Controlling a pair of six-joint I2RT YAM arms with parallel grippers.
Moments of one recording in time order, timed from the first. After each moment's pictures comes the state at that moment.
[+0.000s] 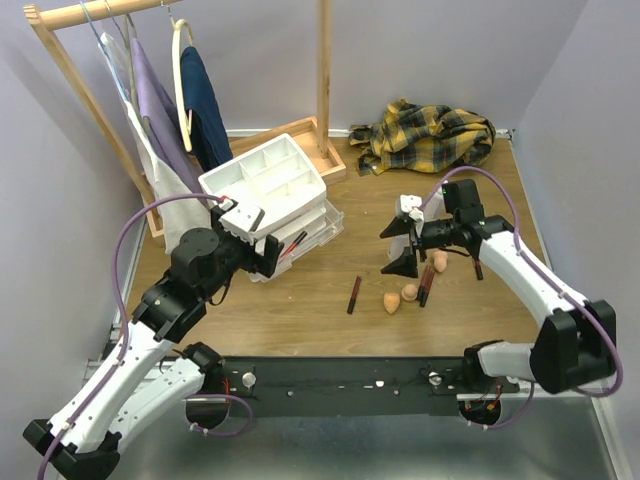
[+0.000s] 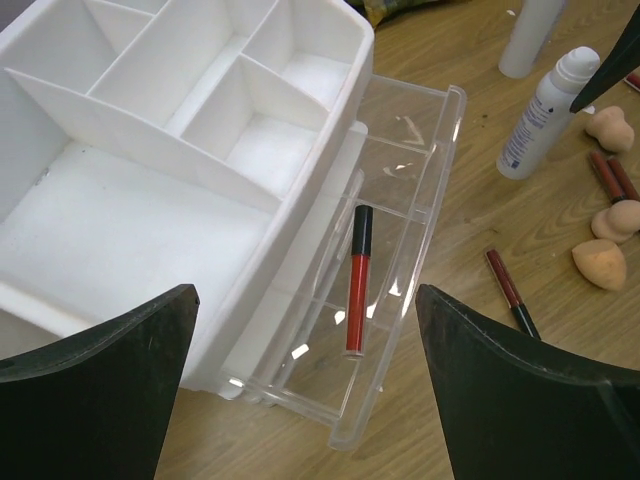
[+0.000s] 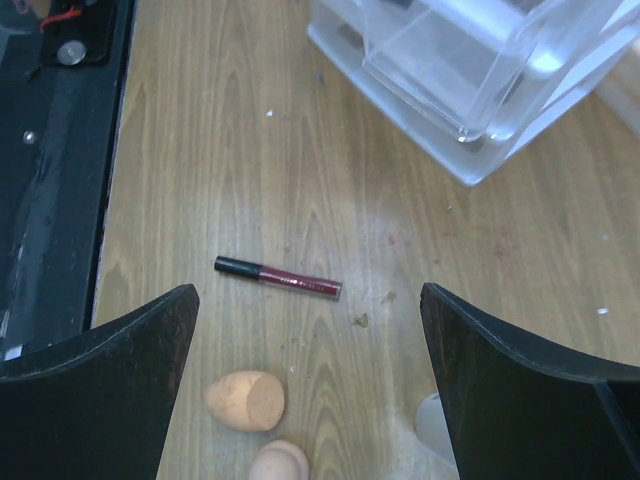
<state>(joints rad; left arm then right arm) -0.59 0.66 0.81 -0.39 -0.04 0.03 0.26 1.25 0.91 -0.49 -1.10 -0.80</state>
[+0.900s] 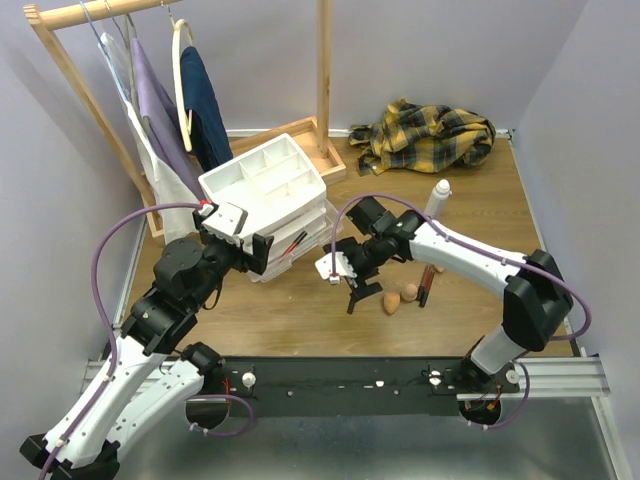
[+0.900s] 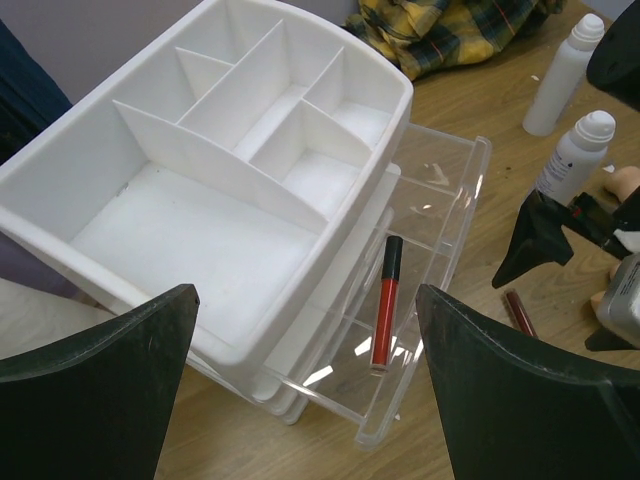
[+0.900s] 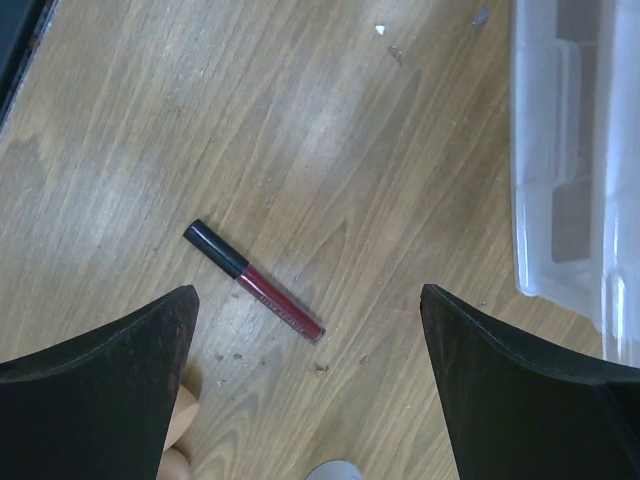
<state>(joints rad) -0.58 0.57 0.79 -0.36 -0.12 0.03 0.77 1.58 1.19 -0.77 -0.58 -1.27</state>
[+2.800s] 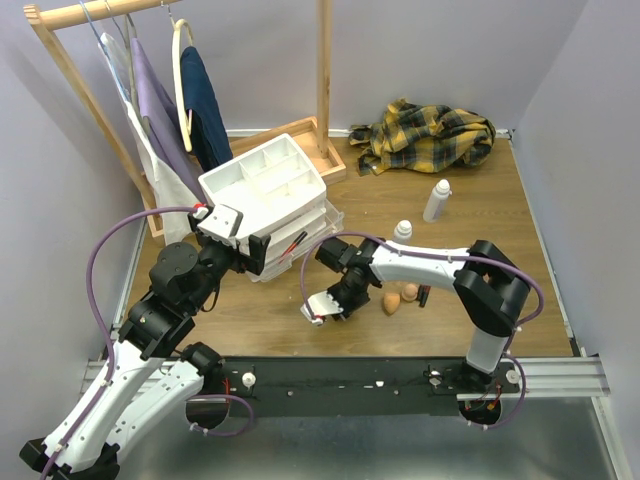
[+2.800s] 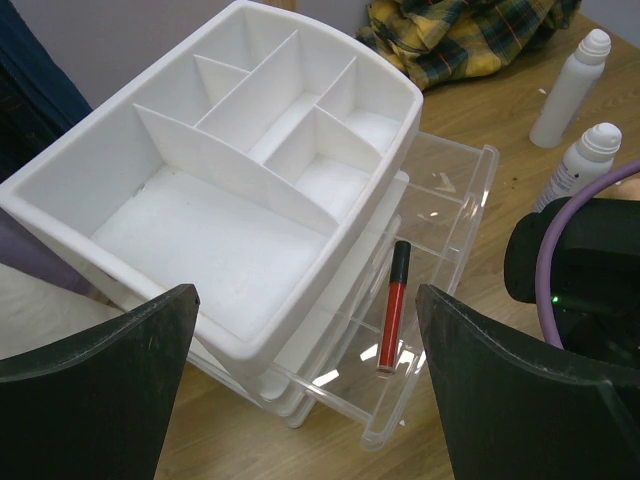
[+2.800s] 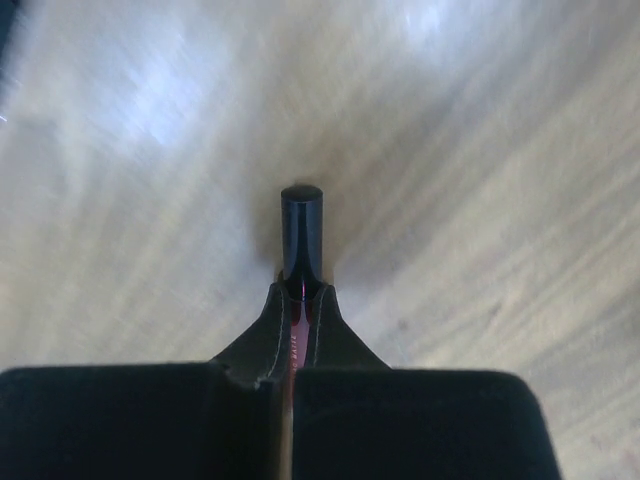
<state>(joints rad) -0.58 0.54 0.78 -0.35 -0.15 0.03 0.97 1.80 1.16 -0.78 -0.31 -1.27</state>
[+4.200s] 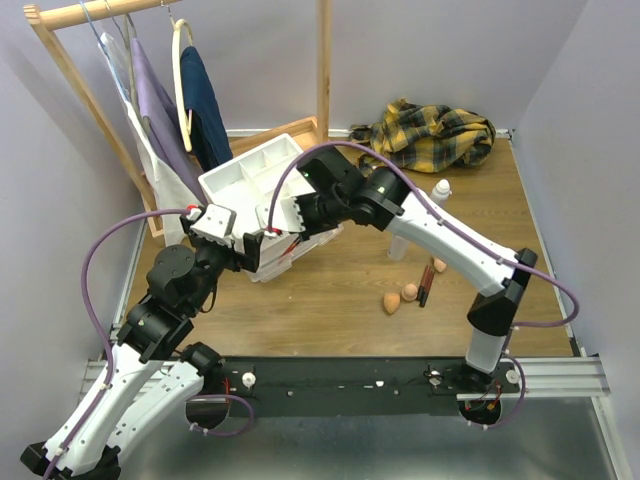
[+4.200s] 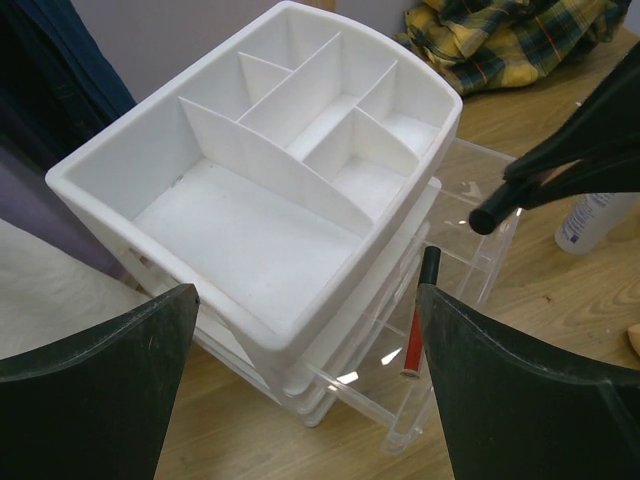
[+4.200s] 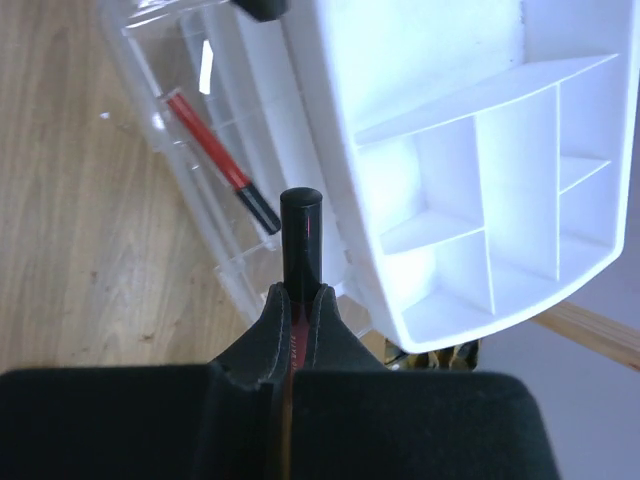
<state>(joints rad) -0.57 0.52 0.77 -0.35 -0.21 0.03 1.00 1.79 2.02 -1.05 -0.14 -1.01</state>
